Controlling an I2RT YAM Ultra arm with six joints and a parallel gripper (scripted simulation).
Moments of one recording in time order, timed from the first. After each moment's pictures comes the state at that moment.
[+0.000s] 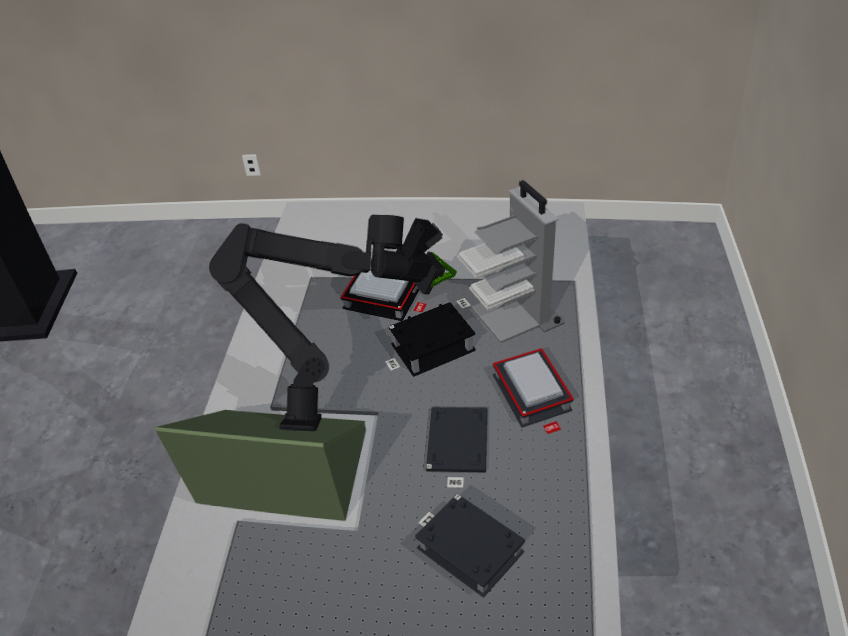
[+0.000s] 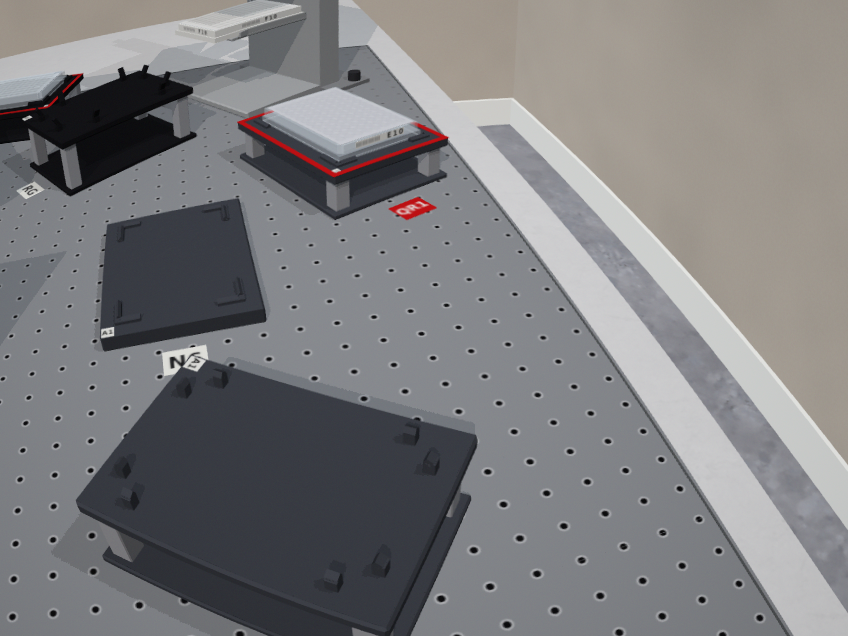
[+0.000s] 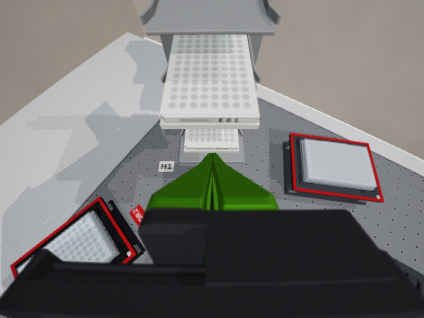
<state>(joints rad) 0.07 0.80 0.66 0.11 -0.50 0.62</state>
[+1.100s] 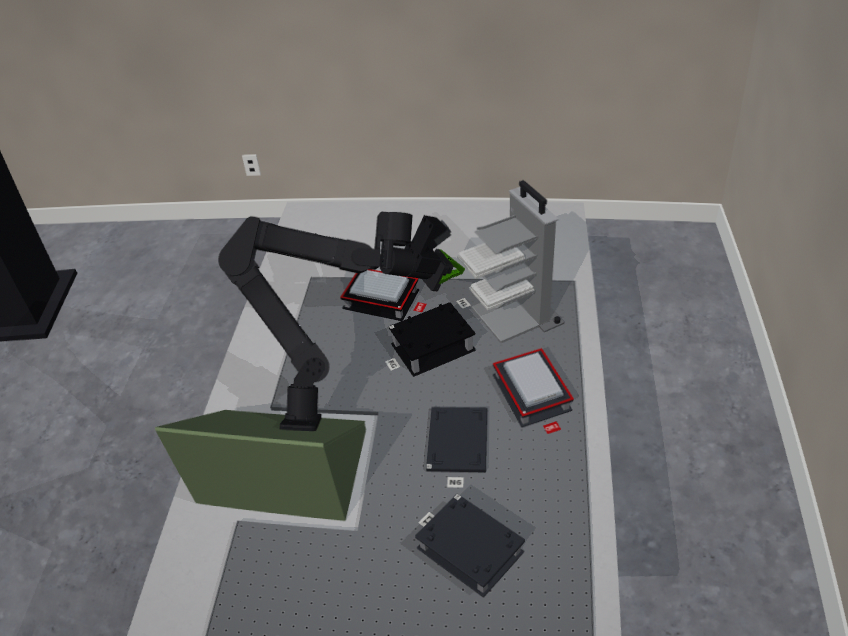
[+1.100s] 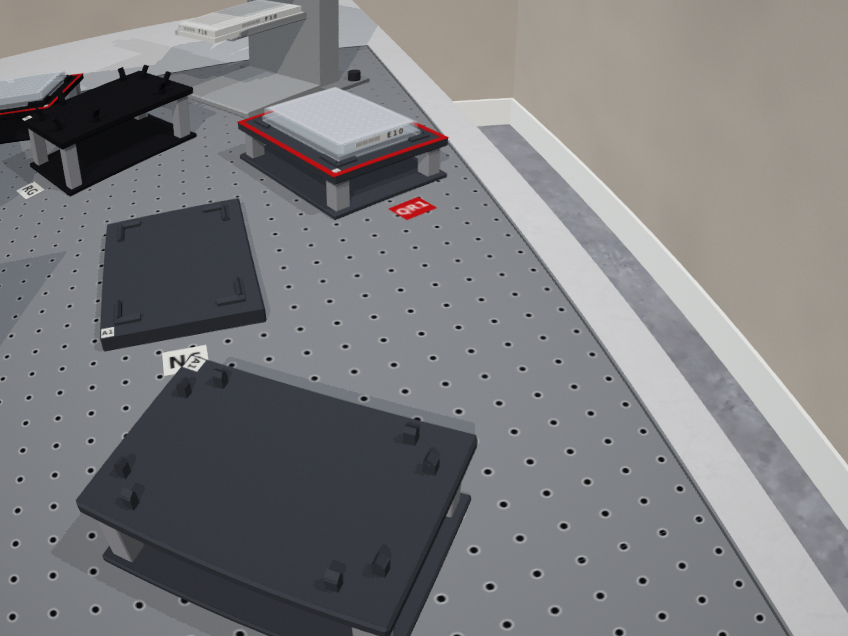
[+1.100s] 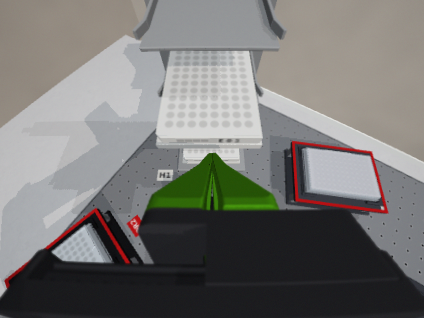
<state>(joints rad) 0.08 0.88 0.72 0.14 -0.48 0.62</state>
